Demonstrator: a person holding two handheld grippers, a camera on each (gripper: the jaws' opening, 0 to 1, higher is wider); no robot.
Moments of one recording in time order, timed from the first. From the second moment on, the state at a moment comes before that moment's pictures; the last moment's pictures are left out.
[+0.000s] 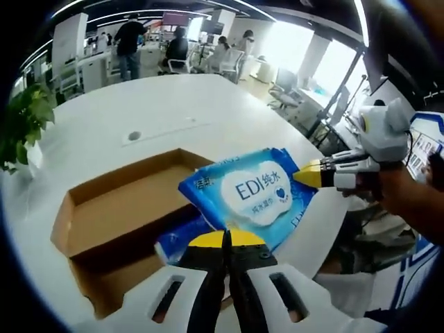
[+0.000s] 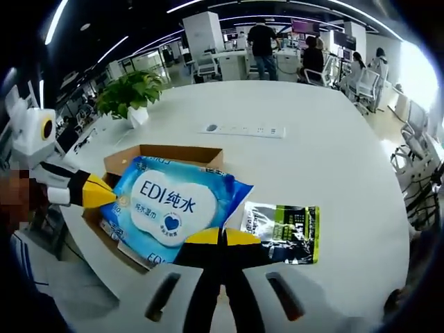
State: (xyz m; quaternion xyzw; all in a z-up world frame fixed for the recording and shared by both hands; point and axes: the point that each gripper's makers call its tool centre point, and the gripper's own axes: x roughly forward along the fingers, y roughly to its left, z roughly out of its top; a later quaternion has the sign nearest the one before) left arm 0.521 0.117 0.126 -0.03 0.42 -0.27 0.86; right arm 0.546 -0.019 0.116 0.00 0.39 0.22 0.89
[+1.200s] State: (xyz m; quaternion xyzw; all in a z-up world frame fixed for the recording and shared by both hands) left arm 0.534 -0.003 0.074 0.00 0.46 -0.34 0.82; right arm 0.558 -0.137 0.061 0.01 0.43 0.17 0.89
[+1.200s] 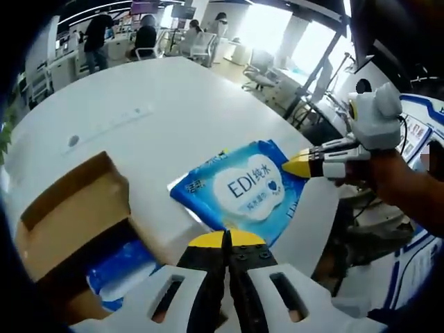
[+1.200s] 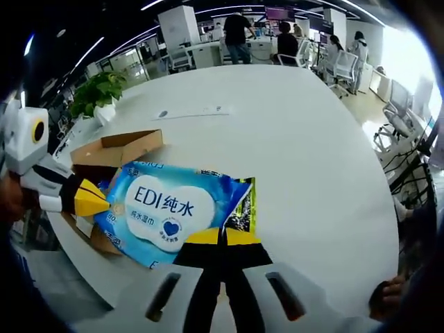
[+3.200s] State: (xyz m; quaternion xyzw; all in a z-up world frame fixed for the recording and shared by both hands) left arm 0.578 -0.011 0.006 0.05 0.48 -0.32 0.82; right arm 0.617 -0.151 0.002 -0.02 0.44 0.19 0.88
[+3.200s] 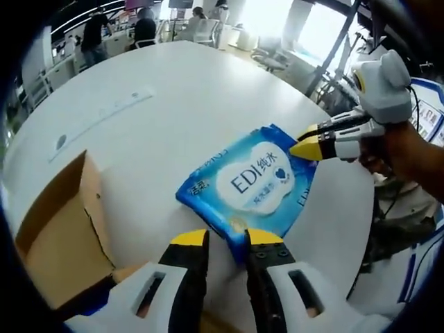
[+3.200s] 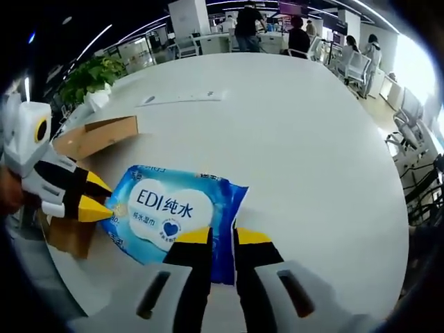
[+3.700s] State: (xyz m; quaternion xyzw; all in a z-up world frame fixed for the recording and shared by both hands) left arm 0.563 -0.001 0.053 0.04 0.45 -0.33 0.83; right arm 0.602 -0.140 0.039 -0.01 0.41 0.18 0.89
